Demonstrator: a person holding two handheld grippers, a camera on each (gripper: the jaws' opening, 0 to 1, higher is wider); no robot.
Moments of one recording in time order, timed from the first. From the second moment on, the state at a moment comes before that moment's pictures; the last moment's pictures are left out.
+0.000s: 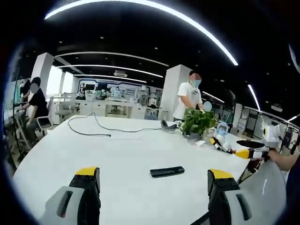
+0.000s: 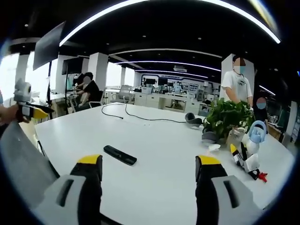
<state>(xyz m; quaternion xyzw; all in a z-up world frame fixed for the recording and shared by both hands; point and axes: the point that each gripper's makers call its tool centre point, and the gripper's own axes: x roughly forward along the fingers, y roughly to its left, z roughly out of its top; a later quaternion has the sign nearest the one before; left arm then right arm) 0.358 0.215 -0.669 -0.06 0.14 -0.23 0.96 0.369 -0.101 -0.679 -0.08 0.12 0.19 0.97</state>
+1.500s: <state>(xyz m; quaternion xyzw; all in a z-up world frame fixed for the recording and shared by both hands) 0.497 0.102 -0.813 0.28 0.34 -0.51 0.74 0.366 -0.111 -0.699 -0.09 0.18 0.18 0.96</state>
